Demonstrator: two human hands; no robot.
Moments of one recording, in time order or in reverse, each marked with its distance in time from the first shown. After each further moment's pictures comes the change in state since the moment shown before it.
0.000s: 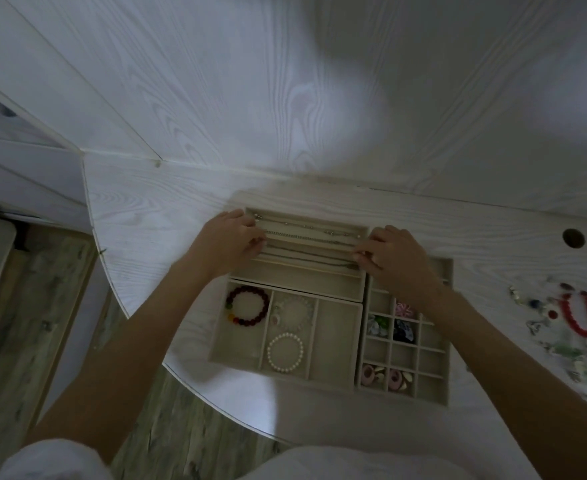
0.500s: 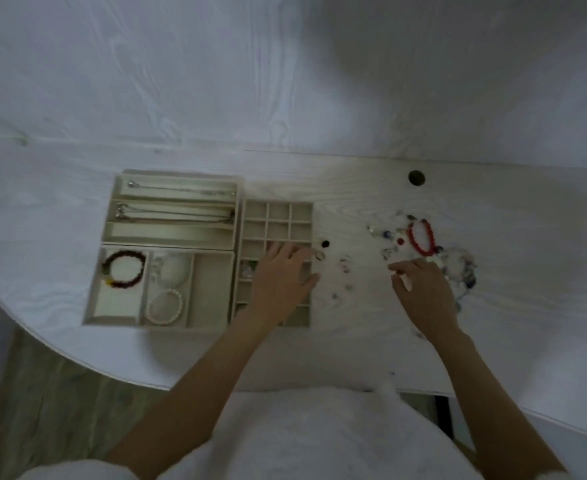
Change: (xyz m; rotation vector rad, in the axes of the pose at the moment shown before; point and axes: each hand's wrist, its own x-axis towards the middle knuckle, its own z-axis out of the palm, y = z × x) left_hand 0.028 0.306 0.077 -0.331 0.052 -0.173; right_hand -0.251 0.114 -0.054 -0.030 0.081 0.629
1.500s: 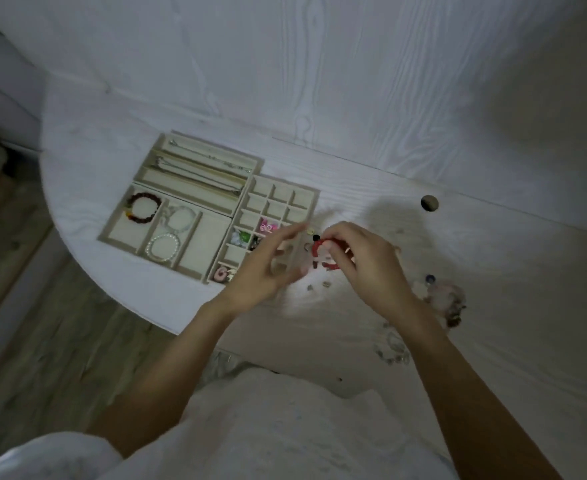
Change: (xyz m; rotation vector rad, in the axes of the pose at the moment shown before) left_hand -0.029 0.078 -0.024 -0.662 0.046 -0.250; right_hand 0.031 -0.048 -0.069 0.427 -0.156 -0.661
